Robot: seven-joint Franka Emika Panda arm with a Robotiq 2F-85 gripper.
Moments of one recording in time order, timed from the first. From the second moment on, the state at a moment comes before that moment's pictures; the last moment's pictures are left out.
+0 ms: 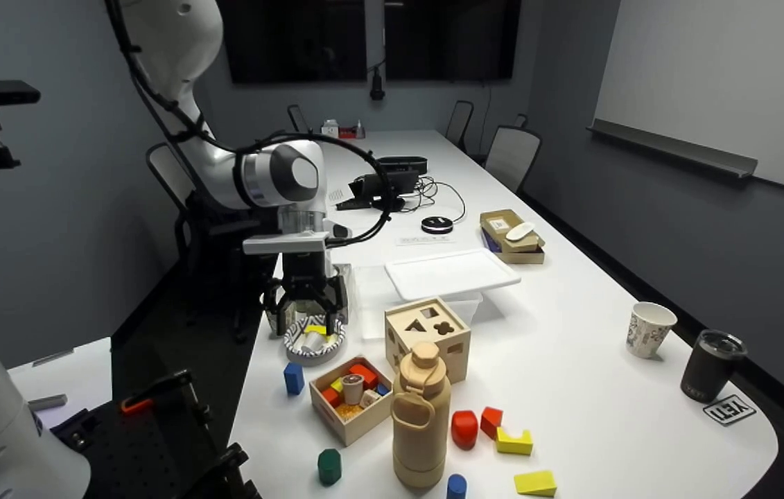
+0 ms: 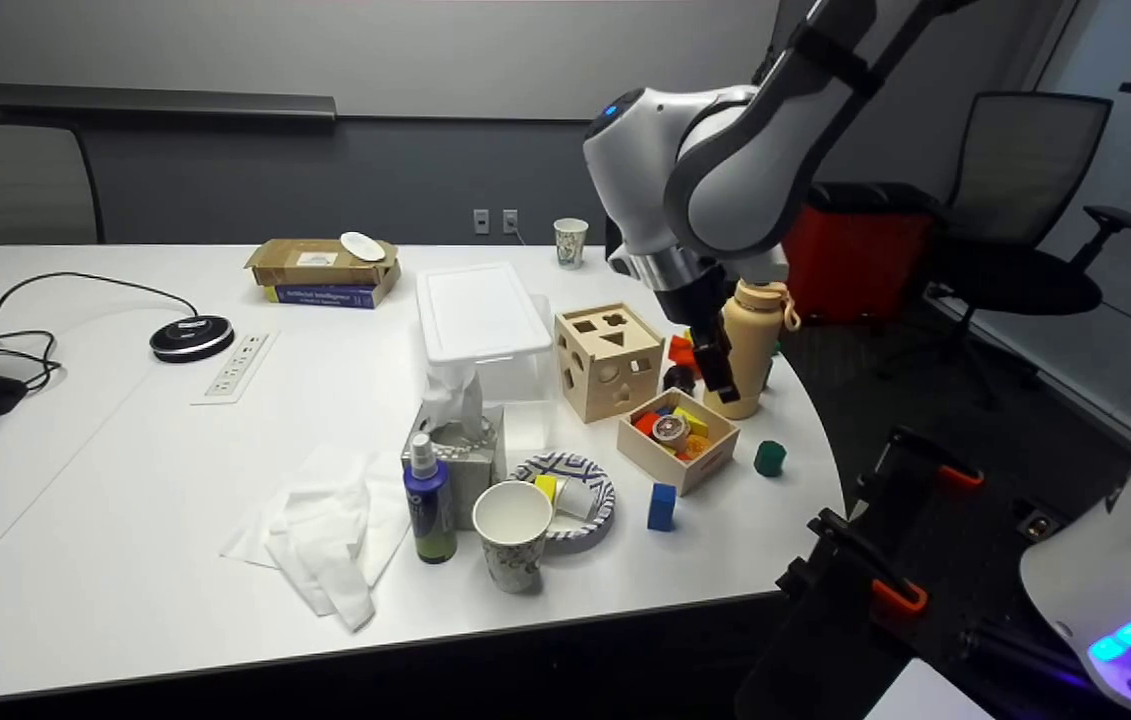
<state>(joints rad) 0.08 0.29 0.05 -2.39 -0.45 2.23 -0.15</state>
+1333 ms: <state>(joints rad) 0.22 0.65 0.07 -2.20 -0.55 2.34 -0.15</state>
